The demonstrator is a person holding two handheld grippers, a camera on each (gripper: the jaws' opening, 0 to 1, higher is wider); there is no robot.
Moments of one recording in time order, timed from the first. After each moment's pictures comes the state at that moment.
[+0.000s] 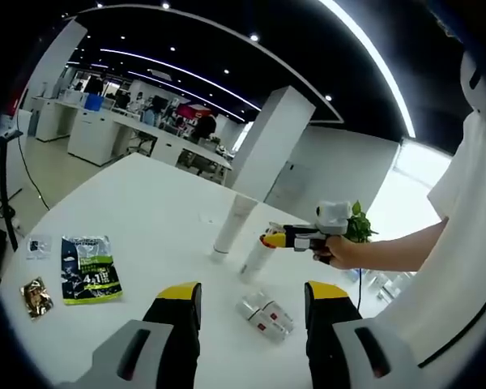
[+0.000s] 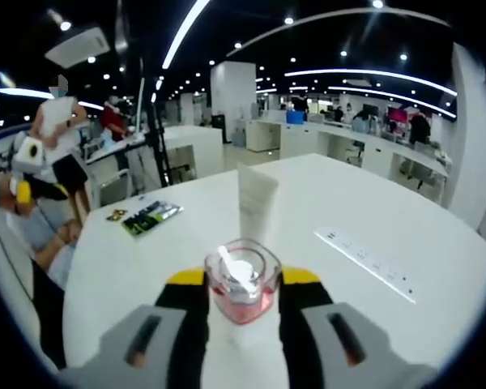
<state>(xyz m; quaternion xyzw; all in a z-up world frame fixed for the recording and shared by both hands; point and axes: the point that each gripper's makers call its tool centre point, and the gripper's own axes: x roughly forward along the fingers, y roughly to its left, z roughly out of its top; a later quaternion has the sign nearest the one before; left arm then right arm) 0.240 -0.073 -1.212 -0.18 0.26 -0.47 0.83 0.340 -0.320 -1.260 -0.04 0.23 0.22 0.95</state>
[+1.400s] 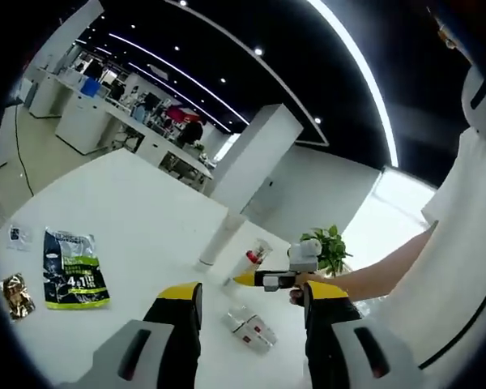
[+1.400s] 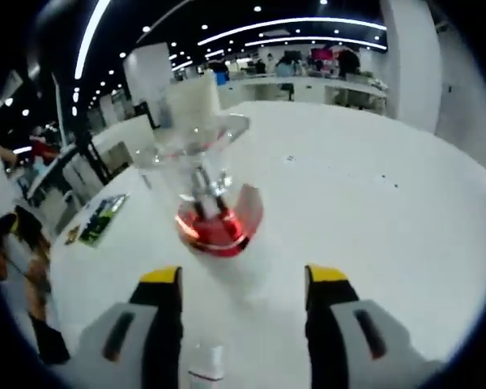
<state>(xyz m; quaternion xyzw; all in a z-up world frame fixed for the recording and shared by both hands) 0.263 -0.063 -1.206 -0.25 0.25 -0.52 0.78 0.318 -0.333 -1.344 0.09 0.34 0.01 0.94</state>
